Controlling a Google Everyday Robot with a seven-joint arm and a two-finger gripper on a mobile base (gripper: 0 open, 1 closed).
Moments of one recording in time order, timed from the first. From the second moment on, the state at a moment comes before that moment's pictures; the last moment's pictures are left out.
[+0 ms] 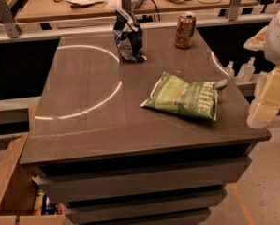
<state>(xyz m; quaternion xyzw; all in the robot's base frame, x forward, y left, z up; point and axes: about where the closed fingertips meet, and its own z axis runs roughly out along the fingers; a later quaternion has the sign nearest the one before) 0.438 -0.217 0.976 -0.60 0.78 -0.03 0.16</state>
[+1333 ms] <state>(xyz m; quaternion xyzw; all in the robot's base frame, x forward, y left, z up) 0.470 -0.256 0.952 -0.45 0.85 0.03 0.28</state>
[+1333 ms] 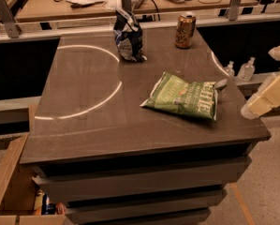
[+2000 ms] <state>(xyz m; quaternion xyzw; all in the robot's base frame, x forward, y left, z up) 0.533 -0.304 0.953 -0.35 0.82 0.06 0.45</state>
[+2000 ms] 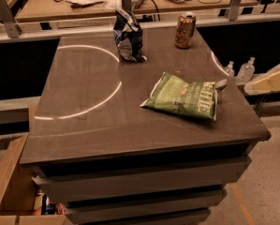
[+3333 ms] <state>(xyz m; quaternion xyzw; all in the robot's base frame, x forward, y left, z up) 0.600 -0.322 0.919 -0.30 0.79 0.10 0.52</state>
